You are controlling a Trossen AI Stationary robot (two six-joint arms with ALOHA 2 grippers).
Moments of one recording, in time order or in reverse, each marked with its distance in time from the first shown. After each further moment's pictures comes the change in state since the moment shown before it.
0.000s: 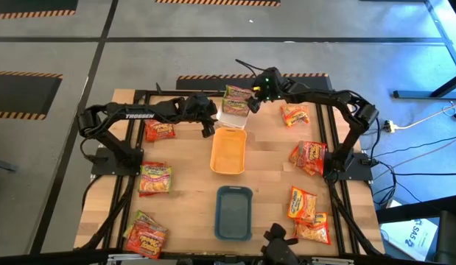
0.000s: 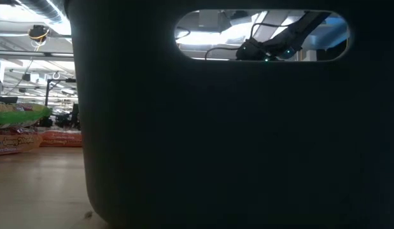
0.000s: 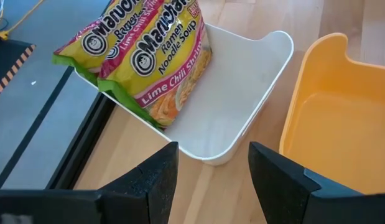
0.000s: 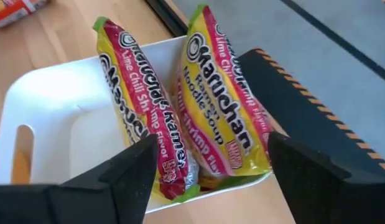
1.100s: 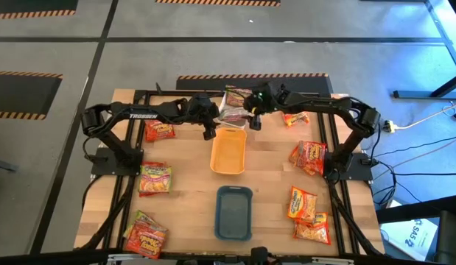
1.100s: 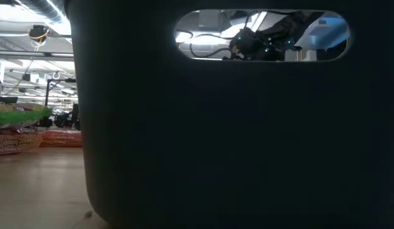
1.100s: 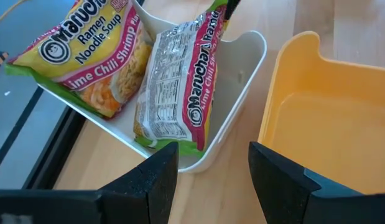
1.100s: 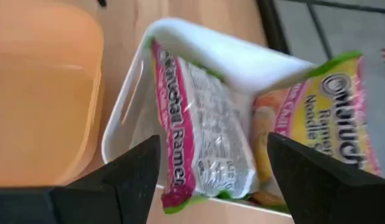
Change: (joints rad) left arm -0.004 0.041 0.002 0.033 0.074 0.027; right arm 0.182 -0.039 -0.031 -0.059 -0.028 -0.393
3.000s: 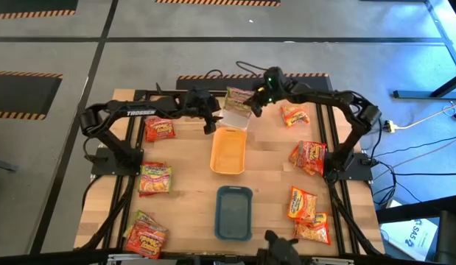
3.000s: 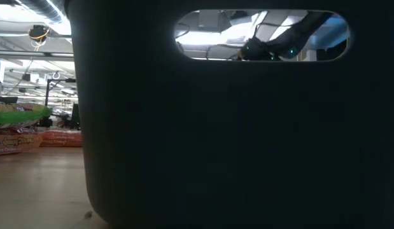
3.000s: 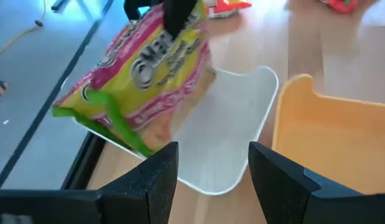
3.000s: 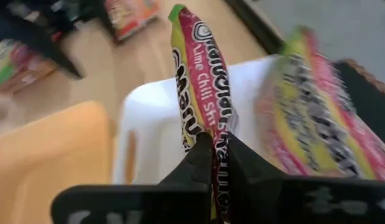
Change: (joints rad) left arm 0.055 -0.013 0.047 0.020 0.091 0.056; right arm -0.205 0.020 0.001 0.080 -0.321 0.438
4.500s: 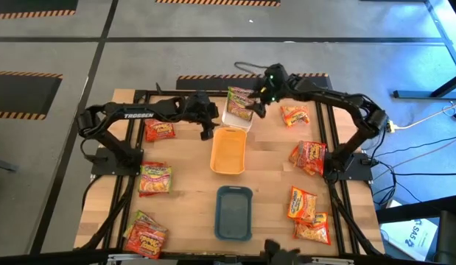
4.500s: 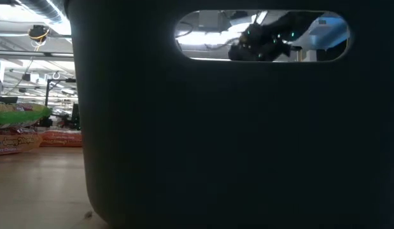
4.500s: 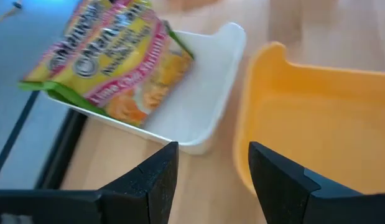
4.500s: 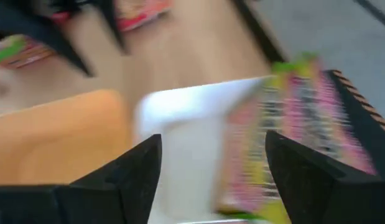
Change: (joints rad) left arm -0.073 -0.040 -0.003 -0.136 -0.037 0.000; right arm 0.065 -0.101 0.077 -0.222 0.040 -0.146
